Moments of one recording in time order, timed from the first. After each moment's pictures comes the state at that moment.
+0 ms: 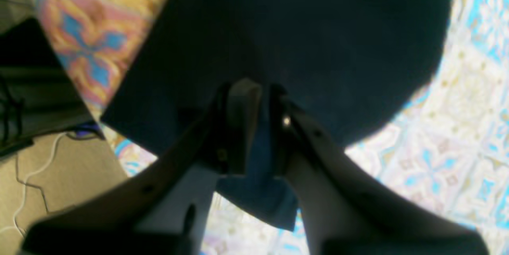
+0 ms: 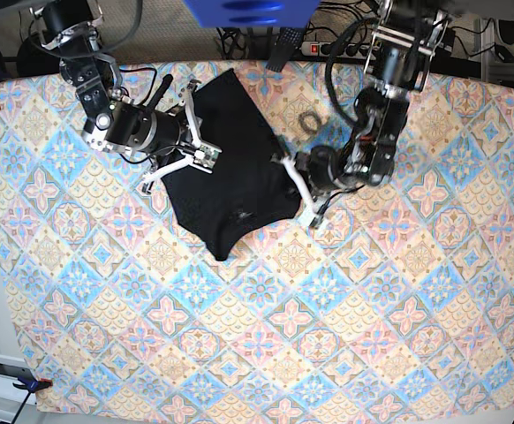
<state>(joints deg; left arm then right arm) -4.1 -3.8 13.8 68.6 -23.8 -15.5 43.2 -11.2 21.7 -17.7 109.6 8.4 41.5 -52.0</state>
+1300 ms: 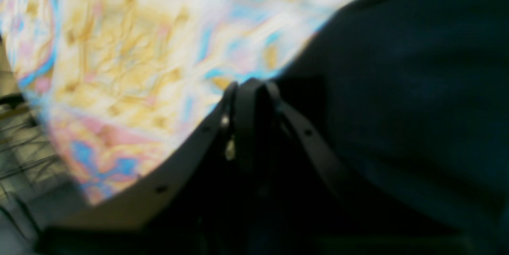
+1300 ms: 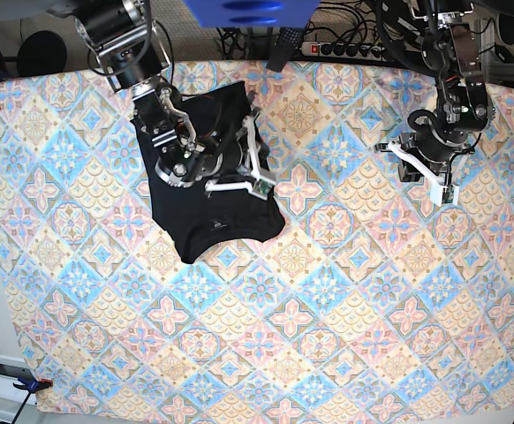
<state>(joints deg) 17.6 -10.2 -18.8 104.9 -22.4 -12.6 52.2 3.7 4.4 -22.6 72.4 8.5 41.1 -45.9</state>
